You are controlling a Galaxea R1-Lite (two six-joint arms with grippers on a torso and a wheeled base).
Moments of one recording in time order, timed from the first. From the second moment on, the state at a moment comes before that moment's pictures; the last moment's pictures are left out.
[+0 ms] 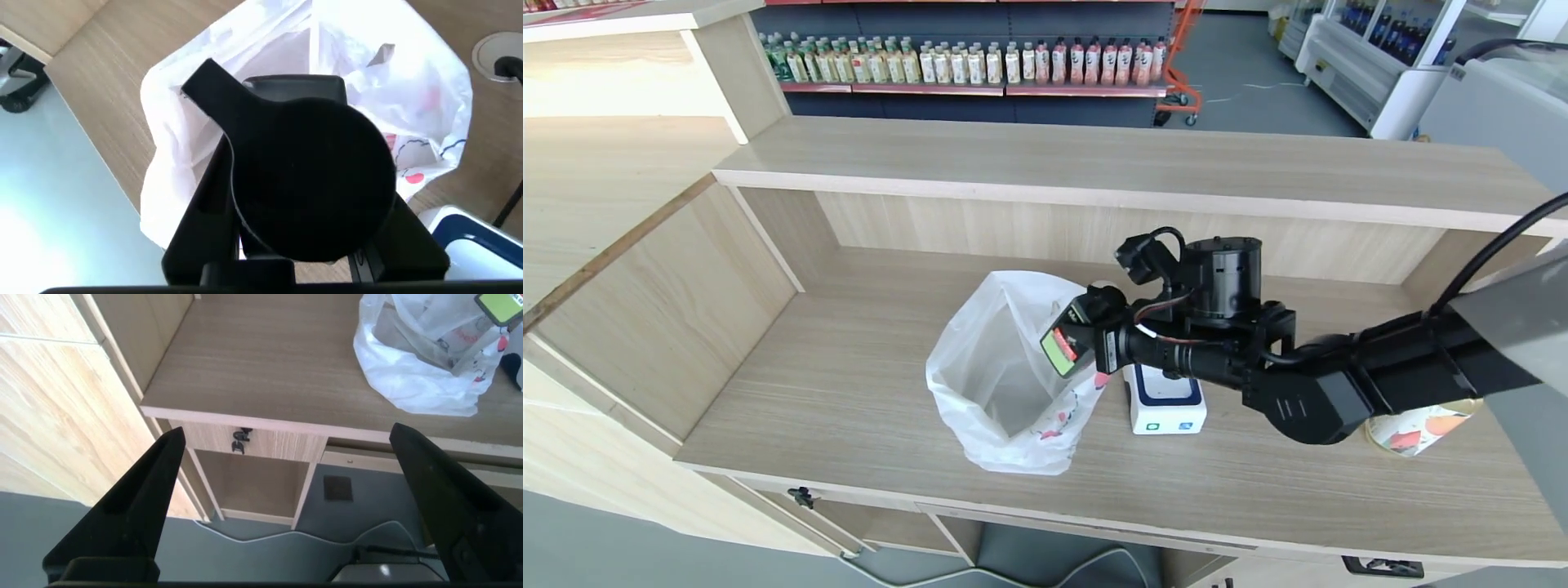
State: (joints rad) left arm 0.00 0.00 0.00 0.00 0.00 0.00; right arm 0.59 2.03 -1.15 -0.68 0.17 0.01
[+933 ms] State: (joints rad) left arm 0.00 0.00 0.00 0.00 0.00 0.00; right arm 0.62 2.26 -1.28 -0.74 0.17 -0.09
